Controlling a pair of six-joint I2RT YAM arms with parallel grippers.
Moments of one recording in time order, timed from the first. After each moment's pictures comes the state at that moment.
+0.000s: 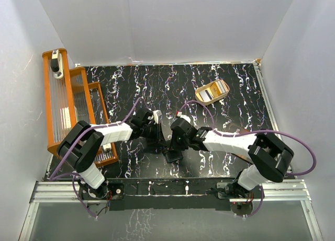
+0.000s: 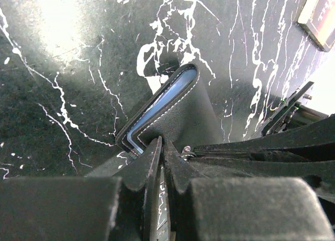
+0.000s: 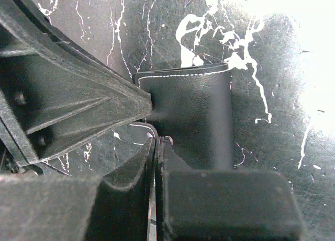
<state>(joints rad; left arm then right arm) -0.65 1.63 0.75 -0.07 0.45 -0.68 0.92 1.51 0.80 -0.22 0.05 0.89</state>
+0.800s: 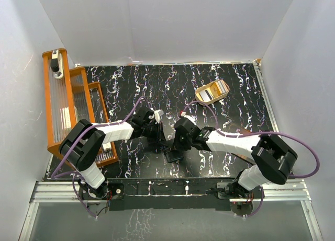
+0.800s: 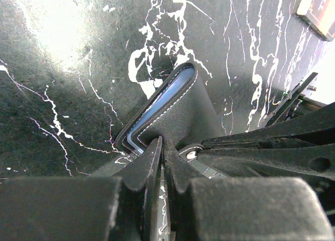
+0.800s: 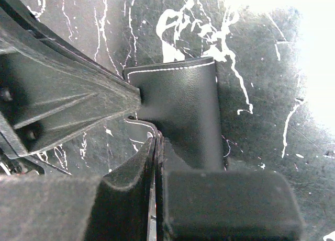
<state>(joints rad) -0.65 1.67 0.78 -0.07 0.48 -0.62 0.89 1.47 0.78 -0.24 0.03 0.90</state>
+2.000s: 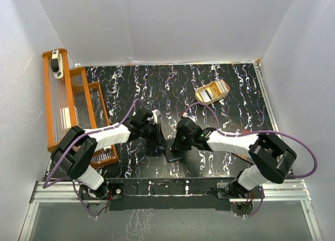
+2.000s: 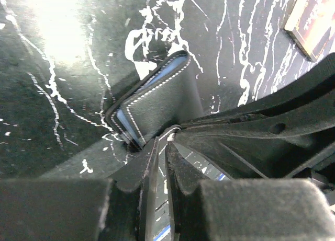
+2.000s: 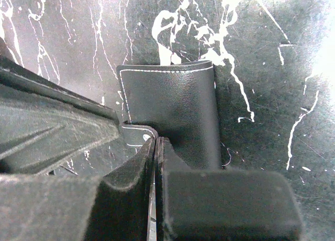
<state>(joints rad) -0.67 1.56 0.75 -0.13 0.41 -0.75 0.85 1.48 0.72 -0.16 -0.04 0.93</state>
